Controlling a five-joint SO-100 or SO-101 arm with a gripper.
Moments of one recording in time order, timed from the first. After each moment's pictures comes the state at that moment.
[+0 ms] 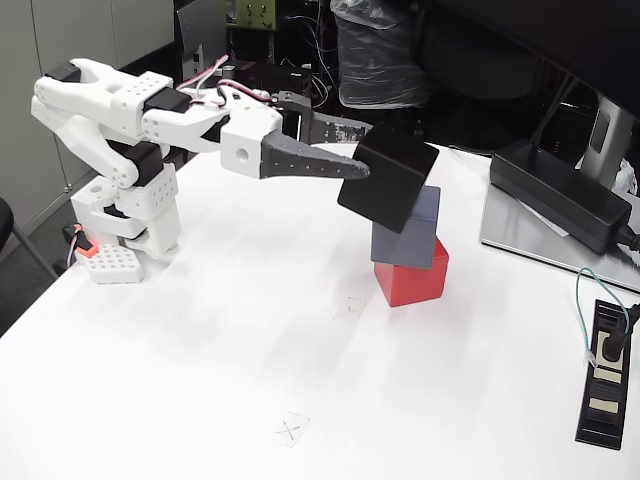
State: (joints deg) arm -0.6 160.0 171.0 -11.4 -99.9
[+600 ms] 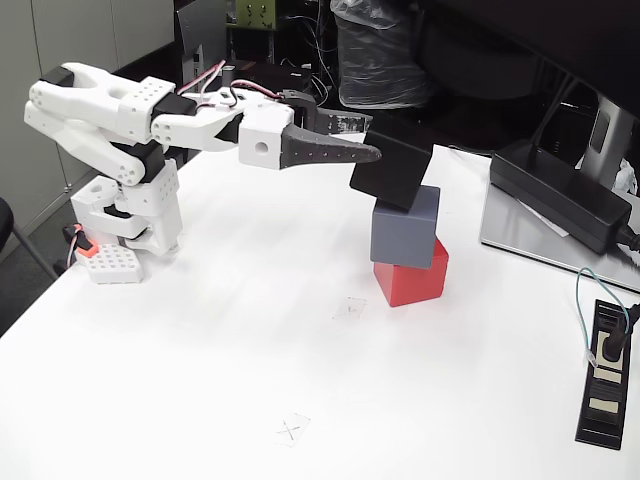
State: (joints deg) arm -9.6 160.0 174.1 -14.7 -100.5
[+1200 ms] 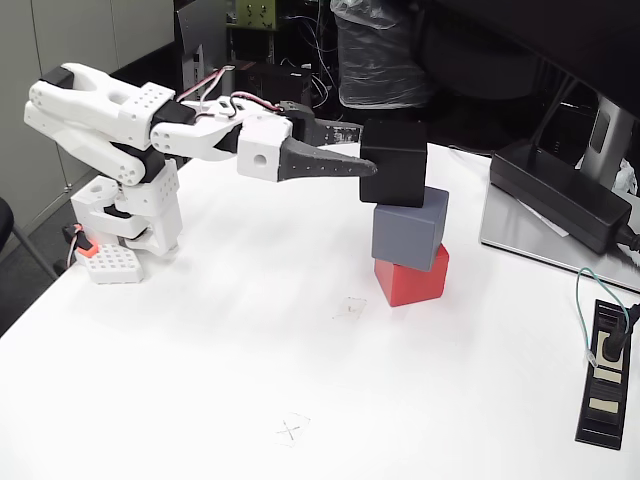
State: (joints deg) arm -9.7 160.0 177.1 -15.9 -100.5
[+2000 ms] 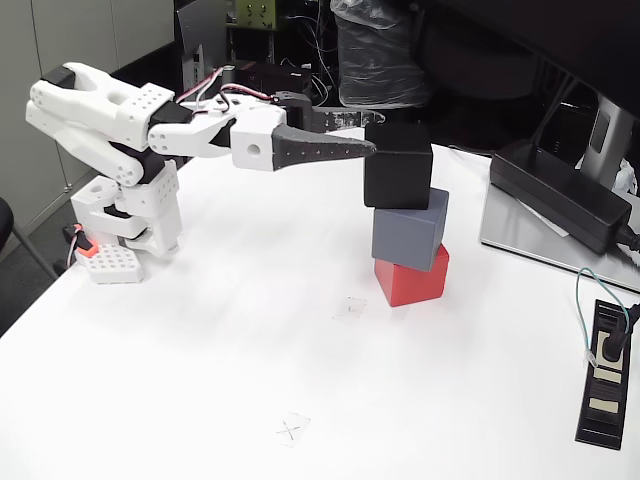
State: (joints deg) arm -6.9 160.4 177.1 -24.2 -100.5
